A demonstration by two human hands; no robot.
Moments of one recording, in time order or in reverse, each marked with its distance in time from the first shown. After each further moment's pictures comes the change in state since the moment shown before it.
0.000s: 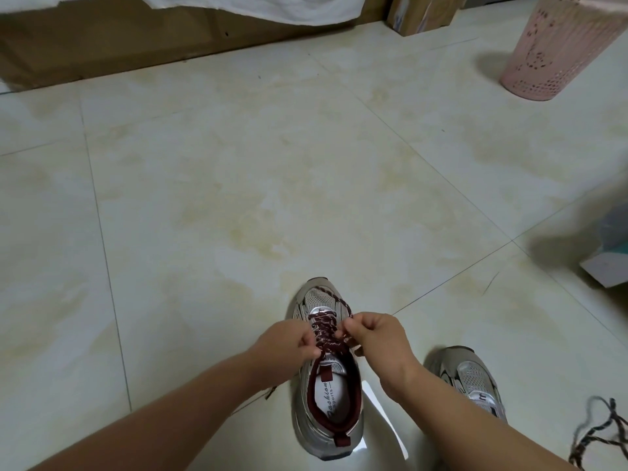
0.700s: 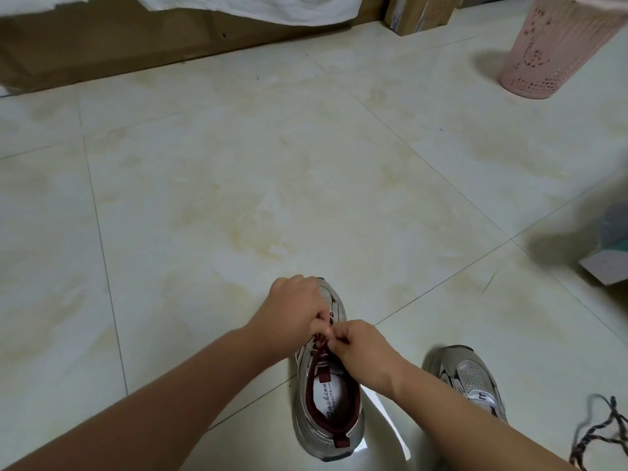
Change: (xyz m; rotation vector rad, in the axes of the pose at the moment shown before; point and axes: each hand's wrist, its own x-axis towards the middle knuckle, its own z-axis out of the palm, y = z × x) left_hand 0.010 0.036 -0.036 0.489 0.125 0.244; right_hand 0.006 0.000 0.003 -0.579 -0.301 -0.155
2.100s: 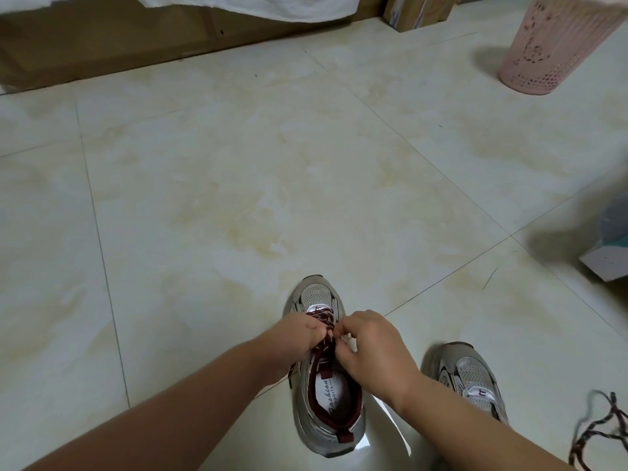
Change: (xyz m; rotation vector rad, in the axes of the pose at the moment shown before) left_hand -0.013 0.006 0.039 -1.109 -0.176 -0.420; right_hand -0.011 0.013 0.002 -0.355 0.327 -0.276
